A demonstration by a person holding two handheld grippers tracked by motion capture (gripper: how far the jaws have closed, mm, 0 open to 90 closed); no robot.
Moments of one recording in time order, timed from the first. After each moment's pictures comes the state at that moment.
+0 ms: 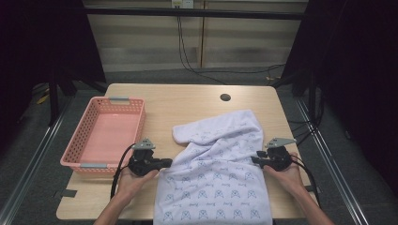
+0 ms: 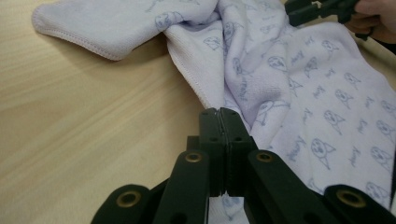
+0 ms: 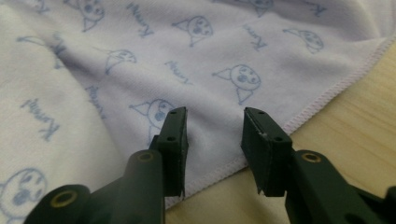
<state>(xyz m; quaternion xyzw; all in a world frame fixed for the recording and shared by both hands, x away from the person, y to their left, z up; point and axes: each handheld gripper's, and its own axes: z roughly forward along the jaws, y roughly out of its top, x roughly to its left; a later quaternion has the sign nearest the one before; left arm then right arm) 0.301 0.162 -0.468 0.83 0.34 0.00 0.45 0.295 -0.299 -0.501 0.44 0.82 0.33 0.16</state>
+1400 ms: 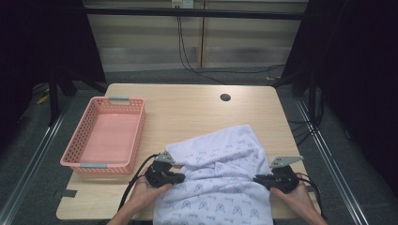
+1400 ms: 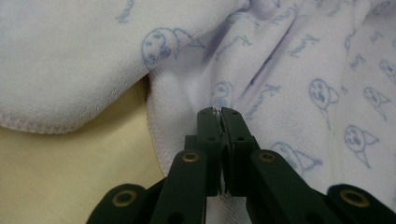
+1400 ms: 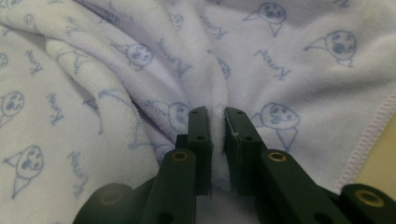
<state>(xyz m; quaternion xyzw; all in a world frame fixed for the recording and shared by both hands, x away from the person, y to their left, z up) 0.285 0.115 -0.498 0.88 0.29 -0.05 0.38 0.225 -0.293 -0.492 0.42 0.84 0.34 0.07</state>
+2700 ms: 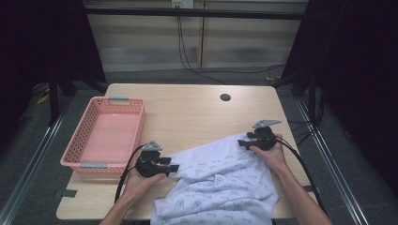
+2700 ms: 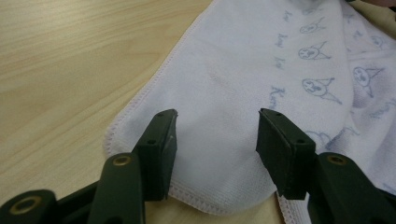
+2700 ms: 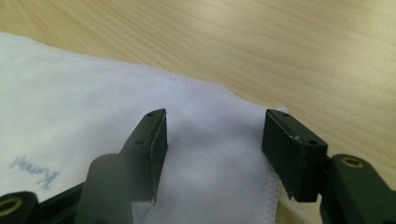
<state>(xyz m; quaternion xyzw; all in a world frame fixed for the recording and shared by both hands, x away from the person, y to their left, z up) 0.313 0.142 -0.491 0.83 0.35 0.00 0.42 0.373 -0.279 -0.509 0.44 0.81 0.36 0.16</state>
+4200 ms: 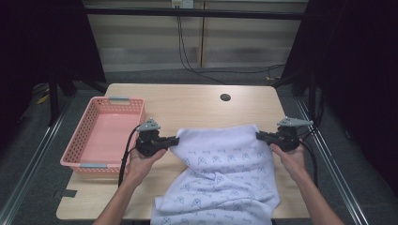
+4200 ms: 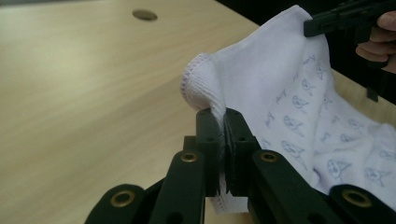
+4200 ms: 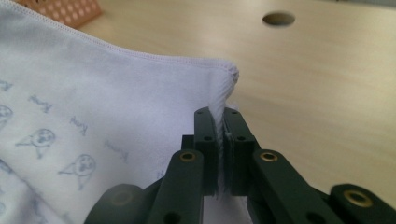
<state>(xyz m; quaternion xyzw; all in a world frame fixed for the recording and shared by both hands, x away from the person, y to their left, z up) 0.349 0.138 -0.426 0.79 0.33 0.06 0.51 0.327 -0.314 -0.442 0.46 0.75 0.45 0.17</state>
